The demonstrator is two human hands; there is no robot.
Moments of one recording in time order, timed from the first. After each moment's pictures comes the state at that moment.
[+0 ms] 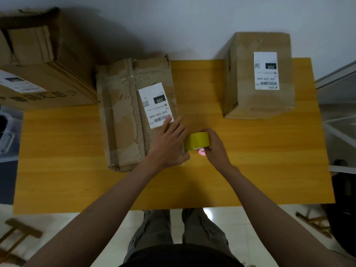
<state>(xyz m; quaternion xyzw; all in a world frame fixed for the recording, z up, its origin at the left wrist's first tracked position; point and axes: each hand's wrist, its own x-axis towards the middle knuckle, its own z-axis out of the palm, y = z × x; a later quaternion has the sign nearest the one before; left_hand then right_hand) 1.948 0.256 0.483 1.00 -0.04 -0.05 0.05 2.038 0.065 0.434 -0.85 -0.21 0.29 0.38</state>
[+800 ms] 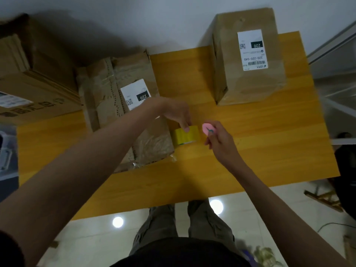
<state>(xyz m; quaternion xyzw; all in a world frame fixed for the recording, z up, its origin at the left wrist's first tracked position) 2.083 0.275 0.522 0.83 -0.10 -0.50 0.23 2.019 0.049 0.498 -0.83 -0.12 0.24 0.49</state>
